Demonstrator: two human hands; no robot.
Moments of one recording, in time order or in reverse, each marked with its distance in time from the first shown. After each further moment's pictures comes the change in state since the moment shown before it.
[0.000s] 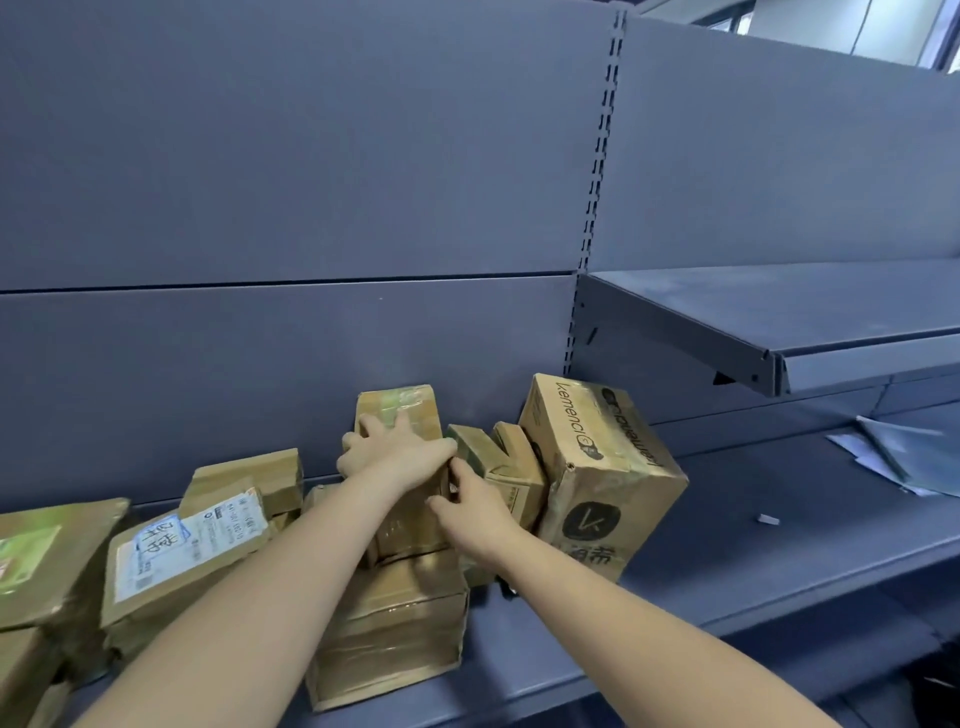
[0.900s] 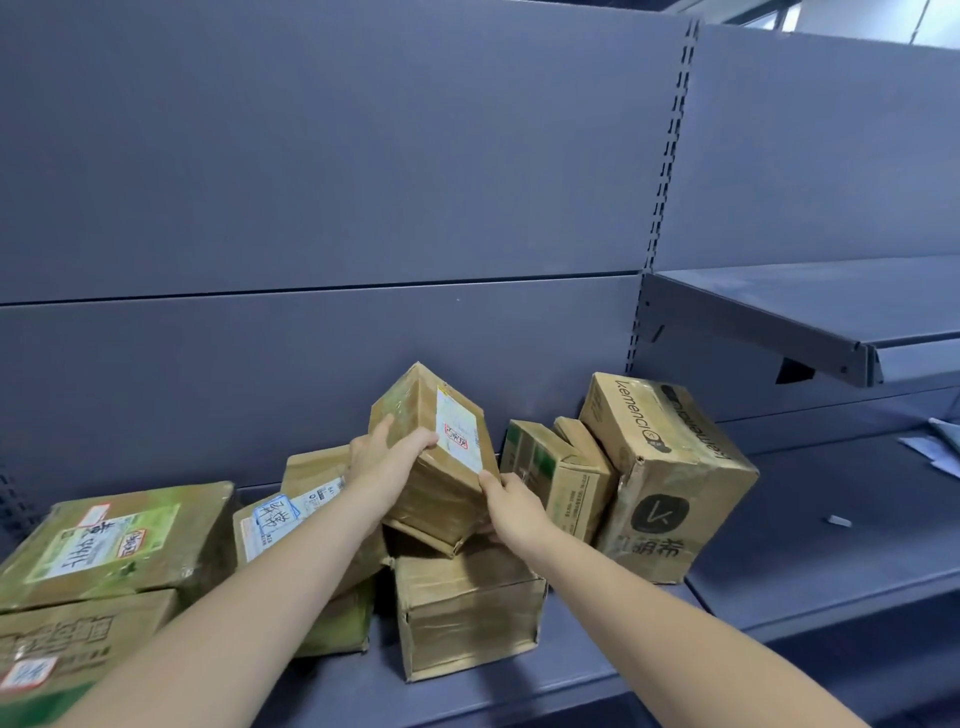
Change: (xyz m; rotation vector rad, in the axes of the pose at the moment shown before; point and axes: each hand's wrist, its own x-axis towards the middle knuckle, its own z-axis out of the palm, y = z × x) left_hand -0.015 -0.113 -0.023 -0.883 -0.023 -0.039; right_hand 0.008 -0.020 0.055 0.231 0.028 0.264
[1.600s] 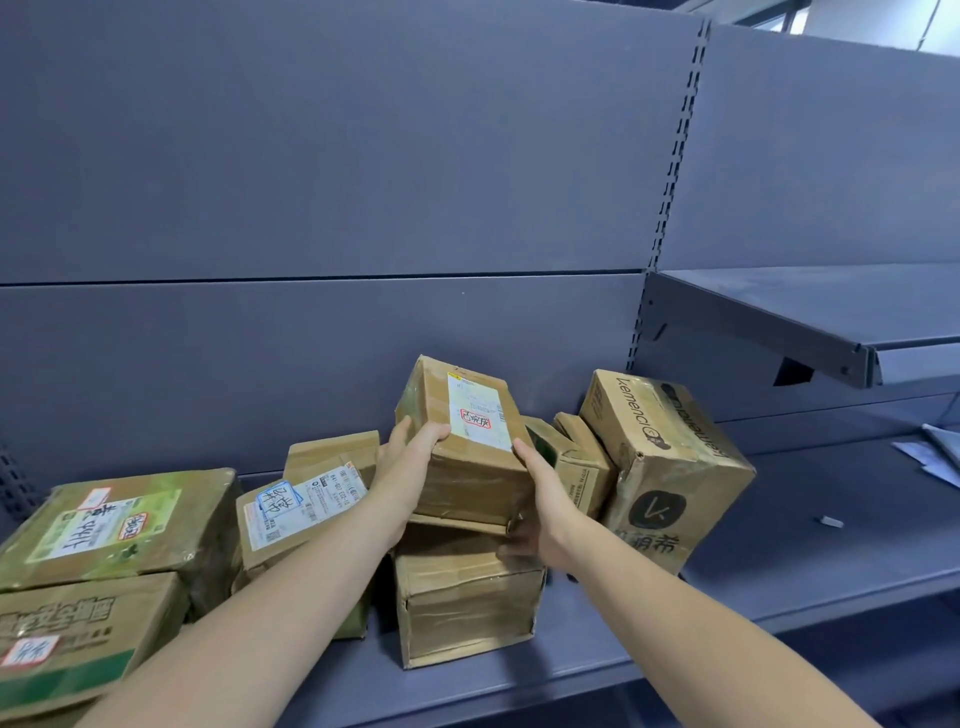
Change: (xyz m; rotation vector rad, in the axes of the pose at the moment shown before) left_hand -0.002 -0.015 0.020 -0.261 -0.113 -0.021; right_hand -0.006 0.009 -0.027 0.581 -0.097 0.210
